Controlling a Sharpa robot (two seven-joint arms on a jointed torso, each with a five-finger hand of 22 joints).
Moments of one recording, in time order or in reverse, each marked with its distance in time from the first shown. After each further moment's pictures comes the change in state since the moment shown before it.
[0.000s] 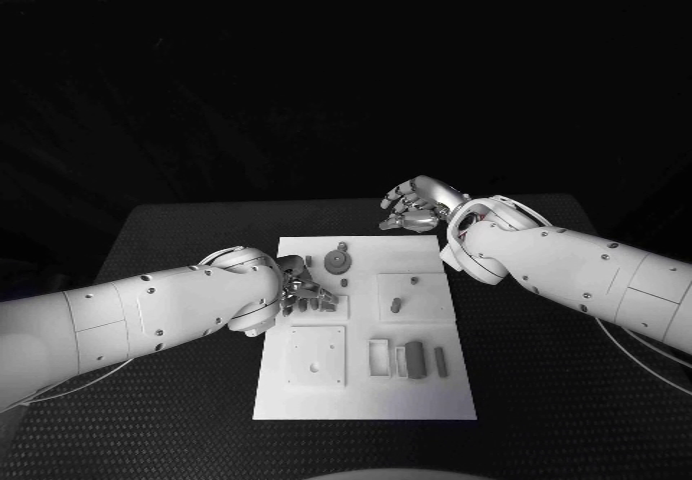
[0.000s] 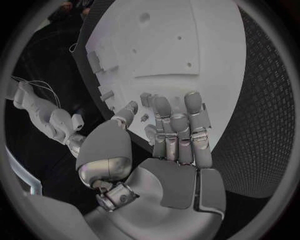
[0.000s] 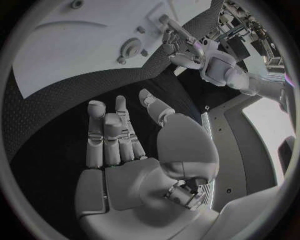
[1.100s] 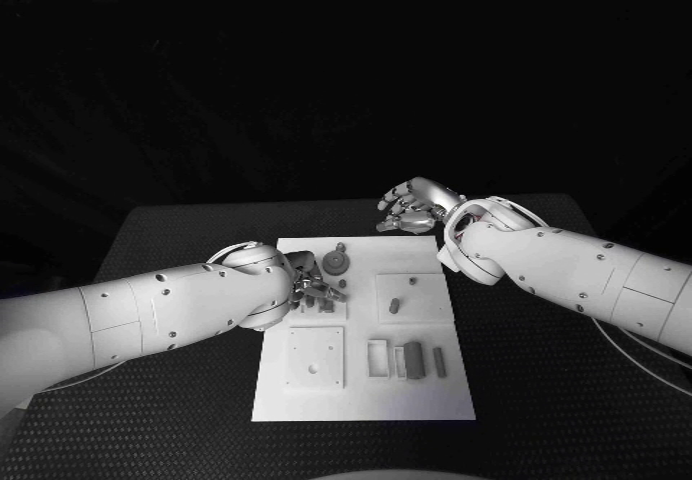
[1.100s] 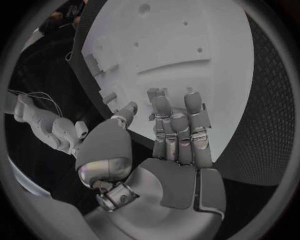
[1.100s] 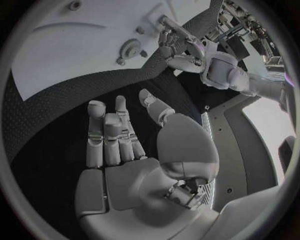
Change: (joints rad) left arm 0.010 0.047 0.002 -0.014 -0.097 0.016 -0.006; left_hand 0.011 0.003 -0.015 0.064 0.000 -0.007 0.000 -0.012 0.005 -0.009 0.002 0.000 -0.002 -0.009 0.002 0.000 -0.007 0.000 -0.006 -0.001 -0.004 0.000; right arm -0.001 0.005 0.000 -0.003 0.002 0.007 0.000; right_hand 0.000 0.000 0.000 0.000 0.000 0.000 0.001 0.000 -0.001 0.000 0.000 0.000 0.001 0.000 0.000 0.000 -0.001 0.000 -0.002 0.002 0.000 0.000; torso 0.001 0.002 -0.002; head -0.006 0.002
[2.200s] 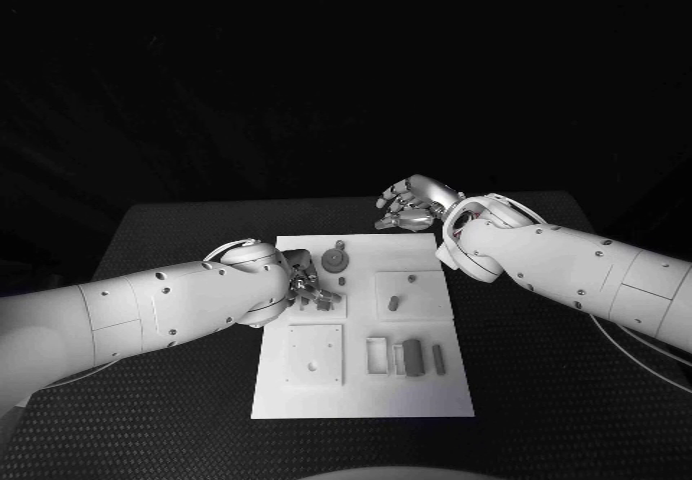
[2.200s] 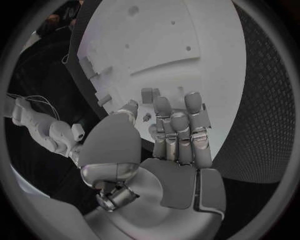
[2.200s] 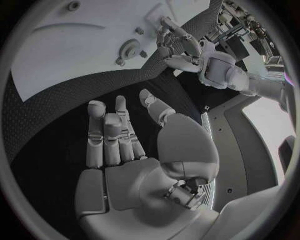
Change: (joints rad) left arm -0.001 0.005 -0.005 -0.026 -0.023 0.020 -0.004; left_hand 0.255 0.059 -0.277 0.243 0.000 0.001 0.009 -0.064 0.011 -0.005 0.005 0.007 -0.014 -0.004 0.004 0.007 -0.025 0.000 -0.009 0.001 -0.004 0.000; right arm 0.000 0.000 0.000 0.001 0.001 0.002 0.000; right_hand -0.008 0.000 0.000 0.000 0.000 0.000 0.000 0.000 -0.001 0.000 0.000 0.000 0.000 0.000 0.000 0.000 0.000 0.000 0.000 0.000 0.000 0.000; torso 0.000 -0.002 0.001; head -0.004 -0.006
